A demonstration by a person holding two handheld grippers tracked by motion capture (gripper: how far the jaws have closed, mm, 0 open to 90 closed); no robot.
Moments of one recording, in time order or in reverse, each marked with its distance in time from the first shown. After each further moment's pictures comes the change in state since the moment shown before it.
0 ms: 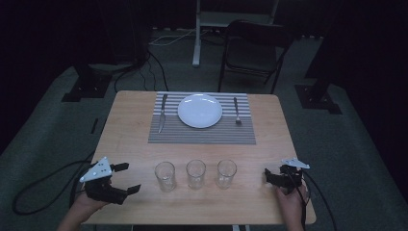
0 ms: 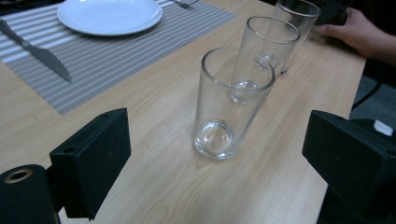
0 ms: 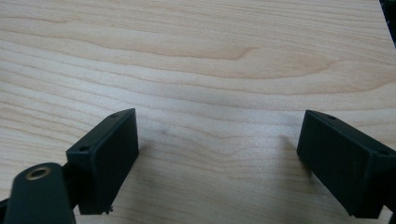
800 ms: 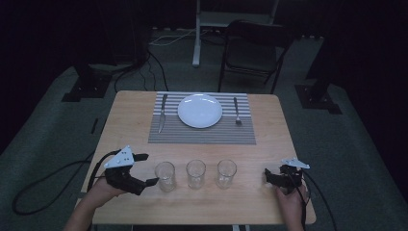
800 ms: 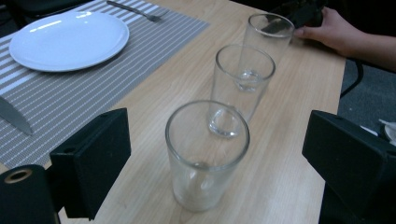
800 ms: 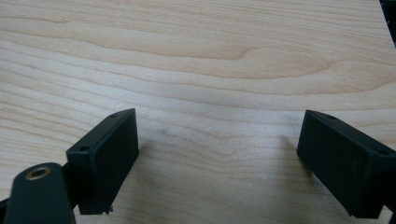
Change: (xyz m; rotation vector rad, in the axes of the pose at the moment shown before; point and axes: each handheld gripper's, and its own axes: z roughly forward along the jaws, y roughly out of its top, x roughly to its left) left arm -0.008 0.050 0.035 0.038 -0.083 0.080; right arm 0.000 0.000 0.000 -0.001 0.000 -0.001
